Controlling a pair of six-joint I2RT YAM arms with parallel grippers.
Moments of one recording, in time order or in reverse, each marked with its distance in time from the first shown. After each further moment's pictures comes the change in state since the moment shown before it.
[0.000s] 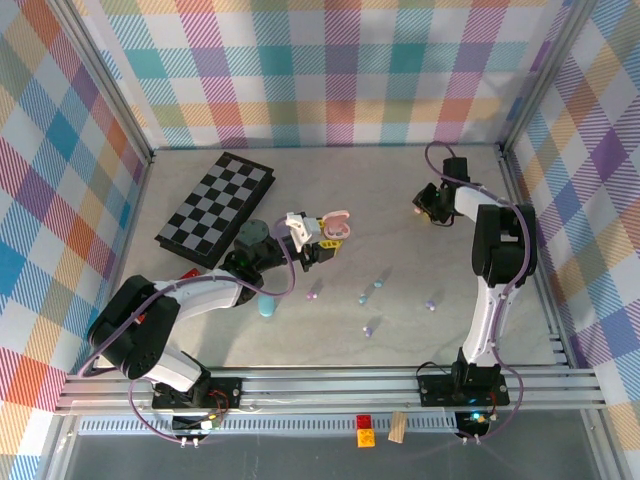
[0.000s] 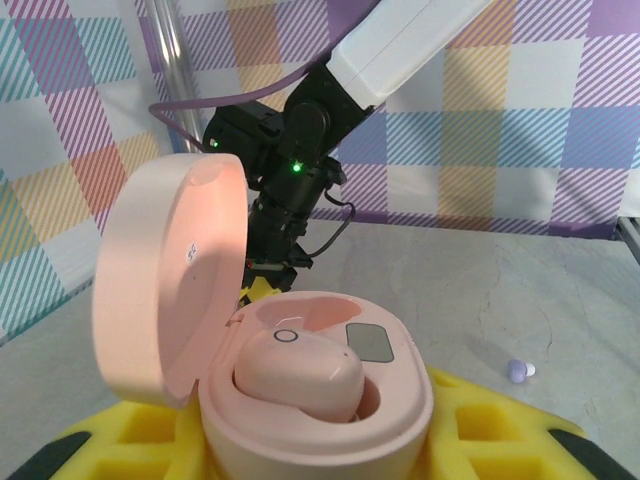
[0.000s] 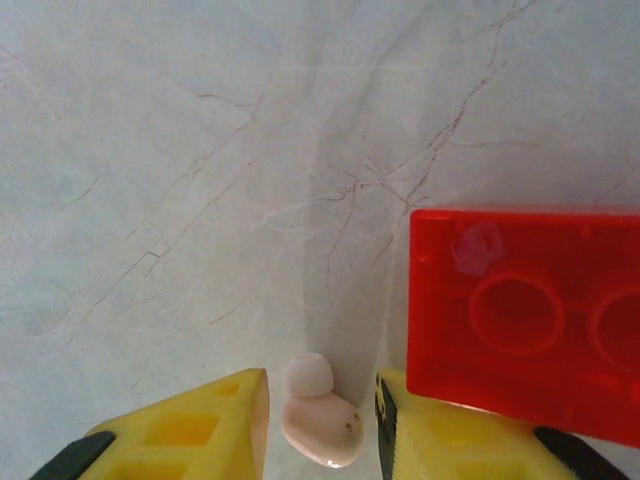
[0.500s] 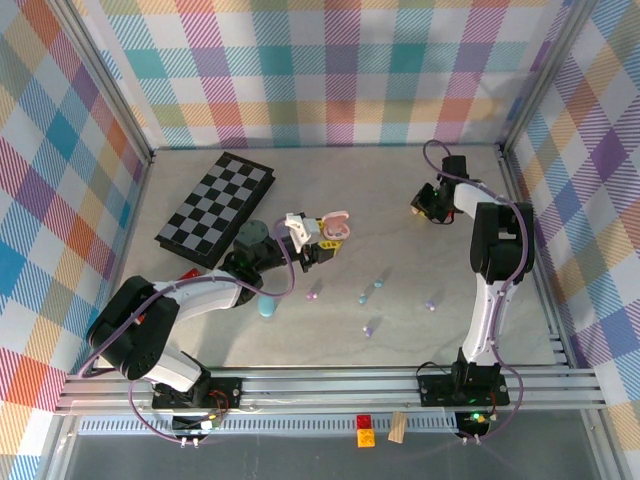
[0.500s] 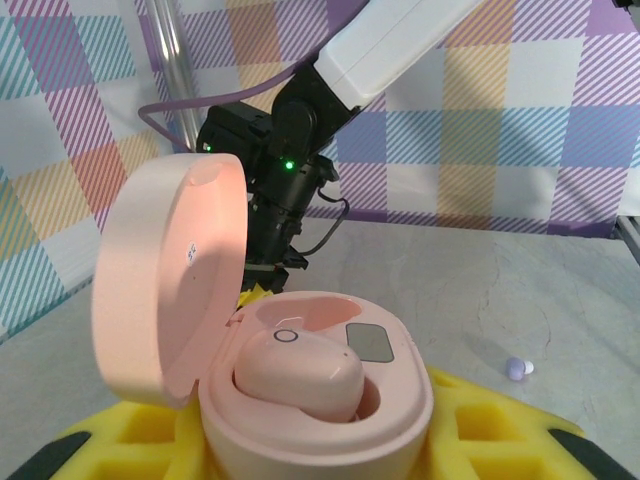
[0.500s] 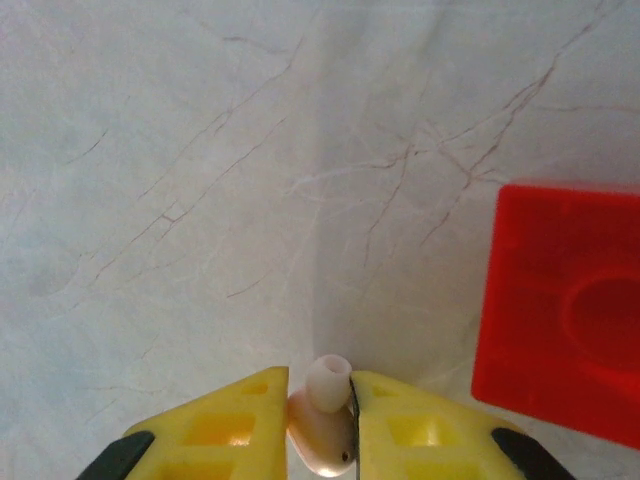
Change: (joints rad) left arm 0.002 -0.006 -0.012 0.001 0.000 0.000; right arm 0.000 0.039 0.060 -0.075 -0.073 -0.053
